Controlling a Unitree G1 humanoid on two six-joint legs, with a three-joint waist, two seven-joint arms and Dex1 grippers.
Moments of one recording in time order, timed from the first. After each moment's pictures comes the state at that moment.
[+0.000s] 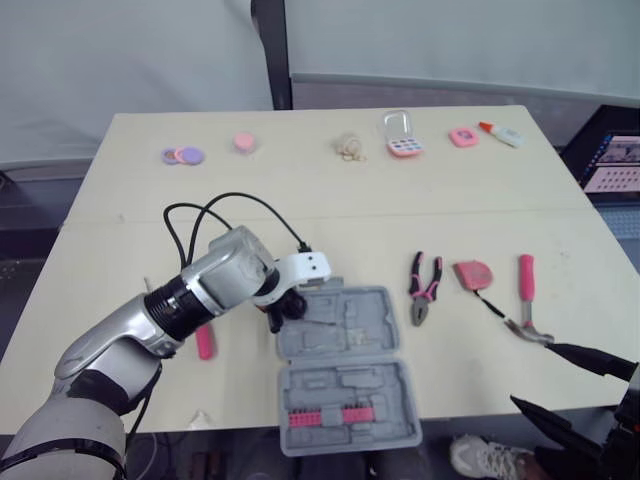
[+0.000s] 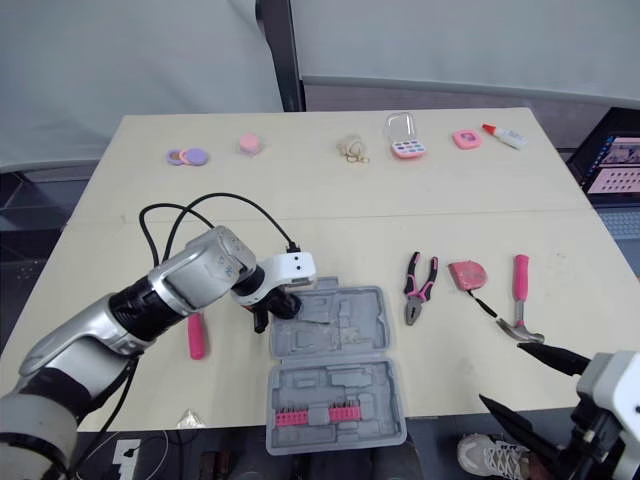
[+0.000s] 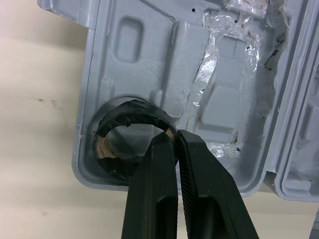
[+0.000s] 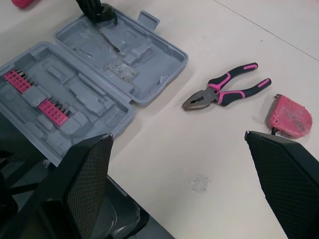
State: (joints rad) left arm -0.99 0.61 -0.80 -0.02 -0.04 1.19 -1.06; right arm 0.85 -0.70 -0.95 -0.85 0.71 0.42 0.99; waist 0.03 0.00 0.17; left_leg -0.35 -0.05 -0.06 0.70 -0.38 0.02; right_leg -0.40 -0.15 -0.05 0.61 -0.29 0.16
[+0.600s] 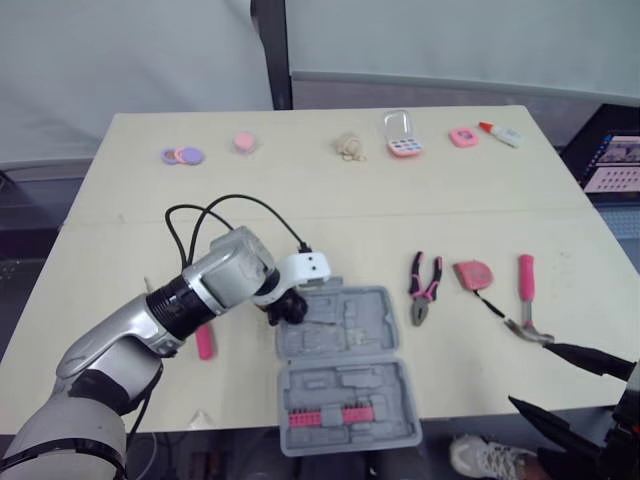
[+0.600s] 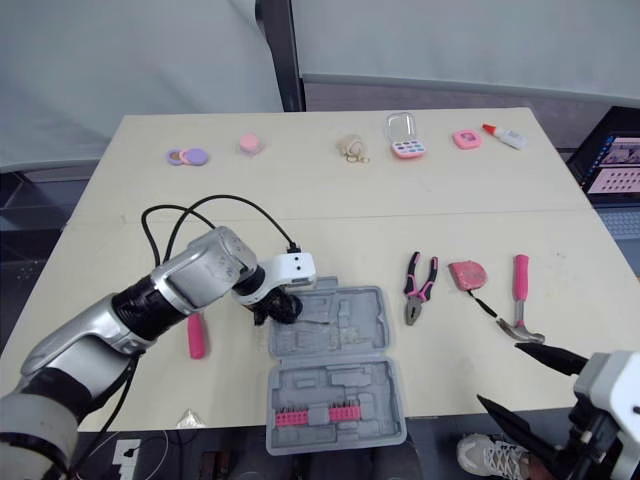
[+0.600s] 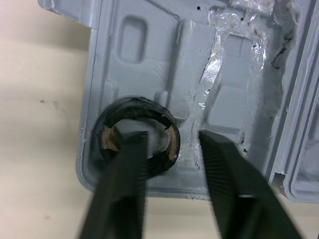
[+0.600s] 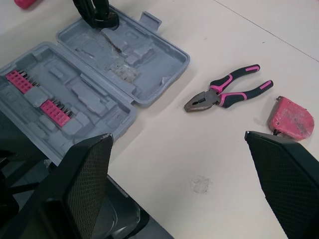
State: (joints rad) left arm -0.99 0.61 -0.81 0.01 -0.04 1.18 -1.07; right arm 0.85 -0.70 -0.95 -0.86 0.70 0.42 0.99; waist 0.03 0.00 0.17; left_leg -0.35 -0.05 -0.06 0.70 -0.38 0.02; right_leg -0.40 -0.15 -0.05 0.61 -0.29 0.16
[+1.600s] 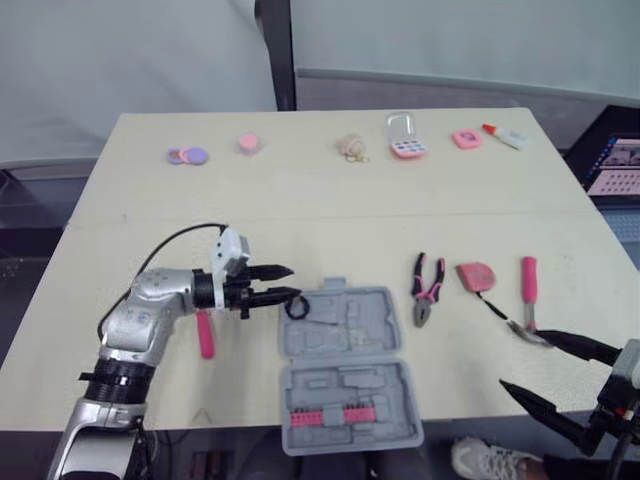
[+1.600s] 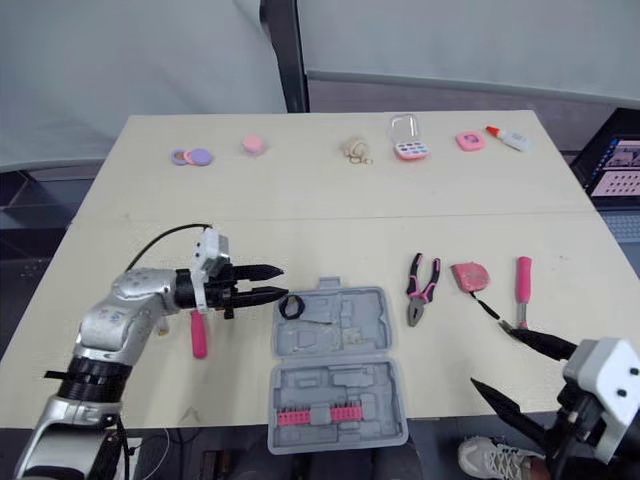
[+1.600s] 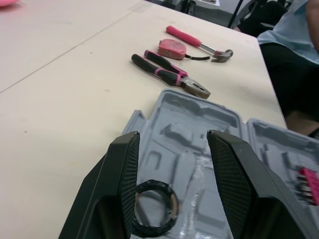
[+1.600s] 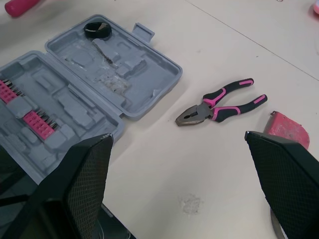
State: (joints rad) left arm -0.41 0.52 -0.02 0.12 -0.37 0.30 -1.09; right arm 0.72 -0.70 -0.83 -0.79 0.62 0.40 0.97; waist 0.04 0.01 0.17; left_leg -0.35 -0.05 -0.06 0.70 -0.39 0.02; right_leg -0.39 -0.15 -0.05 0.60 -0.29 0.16
